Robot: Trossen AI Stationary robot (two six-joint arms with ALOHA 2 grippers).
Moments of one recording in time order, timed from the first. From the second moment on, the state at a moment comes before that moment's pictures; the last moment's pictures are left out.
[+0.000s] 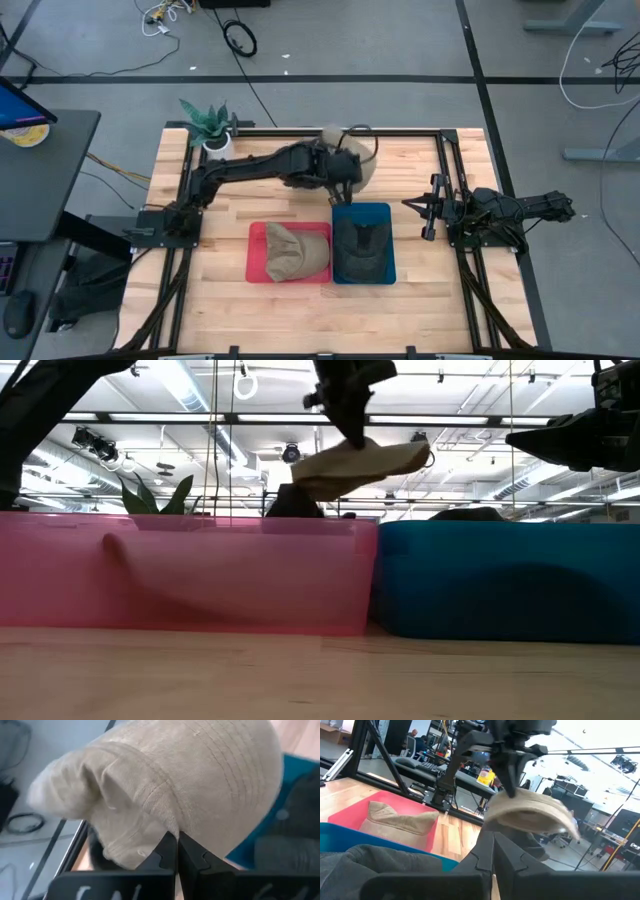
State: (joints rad) left arm 0.04 2.16 2.36 -1.29 -0.50 -0.24; right arm 0.14 0.00 0.02 0.09 0.25 -0.47
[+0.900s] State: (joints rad) left arm -0.27 2.16 2.33 -1.57 -0.61 -0.70; right arm 0.14 0.00 0.02 0.09 0.25 -0.47
